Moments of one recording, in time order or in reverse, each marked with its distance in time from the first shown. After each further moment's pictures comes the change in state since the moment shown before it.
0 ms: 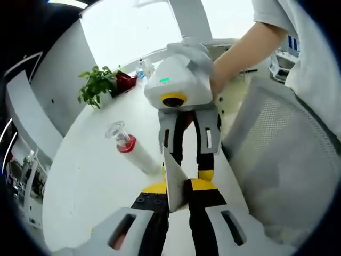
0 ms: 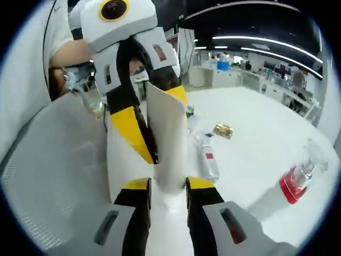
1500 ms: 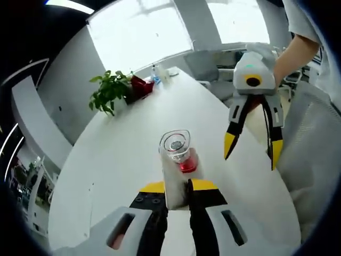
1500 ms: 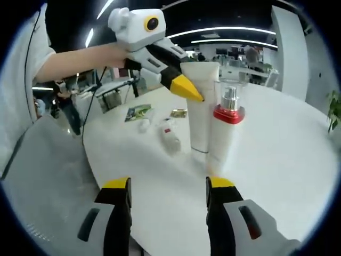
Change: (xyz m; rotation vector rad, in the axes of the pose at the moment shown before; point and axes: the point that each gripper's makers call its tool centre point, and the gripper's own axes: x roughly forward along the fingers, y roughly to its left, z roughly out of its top) left arm 0.049 0.100 0.011 0.000 -0.057 0.094; right arm -0.055 -0.023 -0.048 0.241 -0.024 -0.233
